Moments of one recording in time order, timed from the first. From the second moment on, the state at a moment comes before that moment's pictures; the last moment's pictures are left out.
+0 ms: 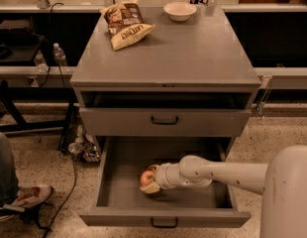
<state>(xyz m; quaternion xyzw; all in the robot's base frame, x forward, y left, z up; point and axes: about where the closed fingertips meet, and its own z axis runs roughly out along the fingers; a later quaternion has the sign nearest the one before) 0.564 0.026 0.374 -0.54 0.74 0.22 0.34</state>
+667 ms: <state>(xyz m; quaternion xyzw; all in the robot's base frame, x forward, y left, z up) 0.558 -0.030 0.442 -0.53 0.73 0.23 0.35</state>
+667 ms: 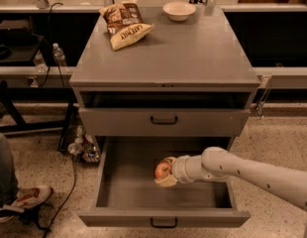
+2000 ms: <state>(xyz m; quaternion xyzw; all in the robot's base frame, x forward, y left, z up) 0.551 -0.089 0.560 -0.53 0.73 0.17 0.39</state>
